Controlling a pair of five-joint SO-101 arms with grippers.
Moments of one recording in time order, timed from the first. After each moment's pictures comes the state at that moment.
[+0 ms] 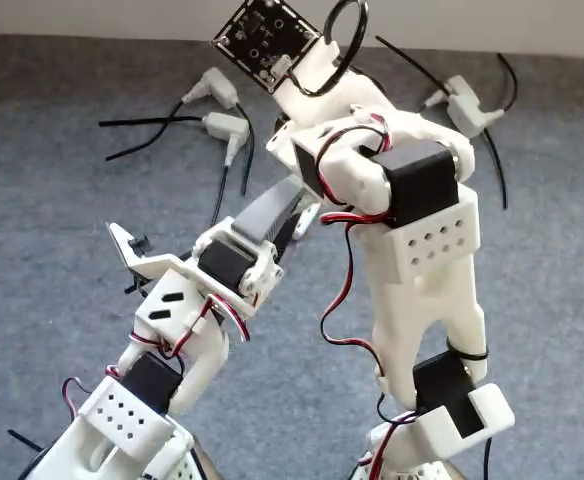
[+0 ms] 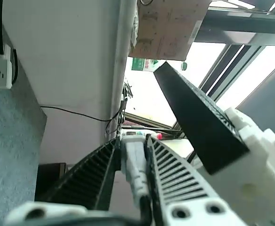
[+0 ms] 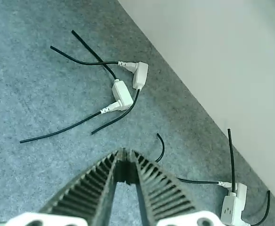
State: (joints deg) left arm 28.4 -72.2 76.3 -7.9 95.5; right arm -29.1 -0.3 -48.3 90.0 32.3
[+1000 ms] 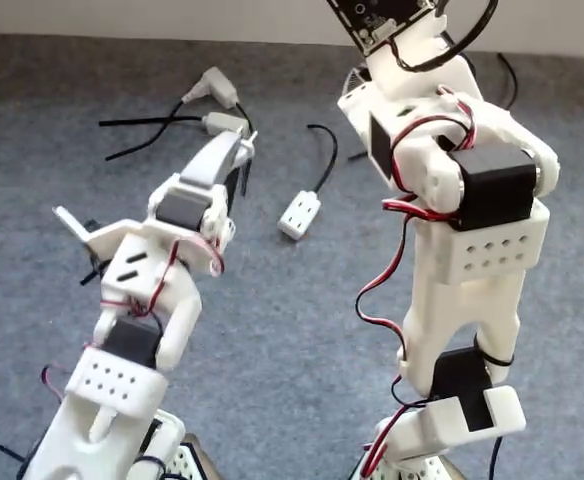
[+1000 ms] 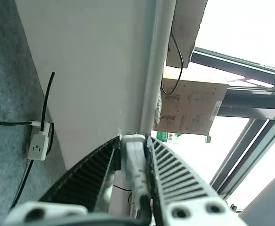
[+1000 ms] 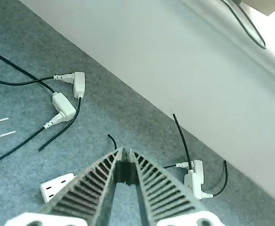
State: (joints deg) left arm 13.0 -58.7 64.6 -0.2 95.0; right arm -16.6 -0.3 -56.9 90.0 29.2
